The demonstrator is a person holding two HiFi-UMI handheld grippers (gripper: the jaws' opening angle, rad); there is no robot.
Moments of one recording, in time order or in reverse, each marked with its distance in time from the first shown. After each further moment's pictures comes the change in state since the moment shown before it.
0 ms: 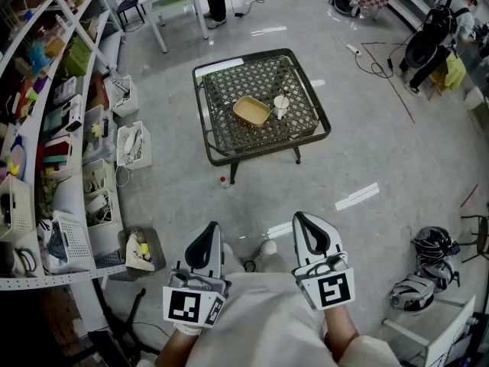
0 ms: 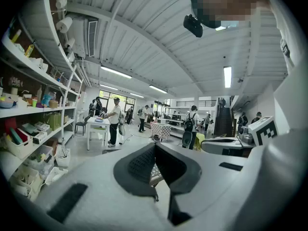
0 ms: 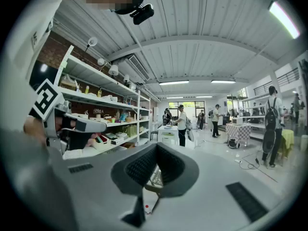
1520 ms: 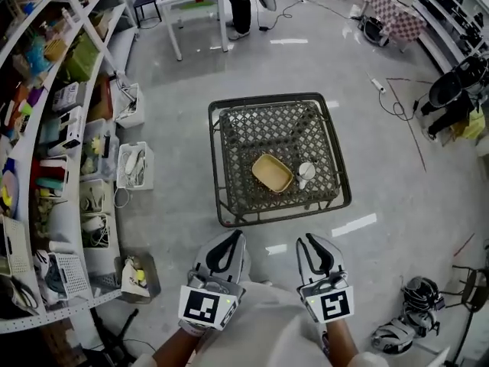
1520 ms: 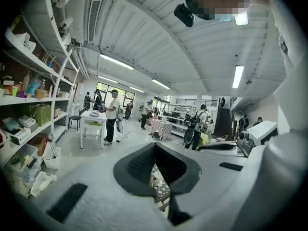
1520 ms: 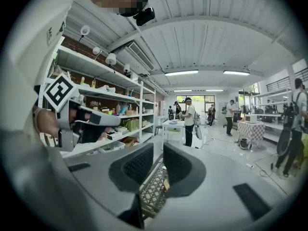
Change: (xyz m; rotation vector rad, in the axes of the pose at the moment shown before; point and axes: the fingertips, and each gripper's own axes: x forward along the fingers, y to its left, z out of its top) left arm 0.225 0.132 0.019 -0.043 0.052 -0.052; right arm 0.239 -0.073 -0.009 -0.028 0.071 0.091
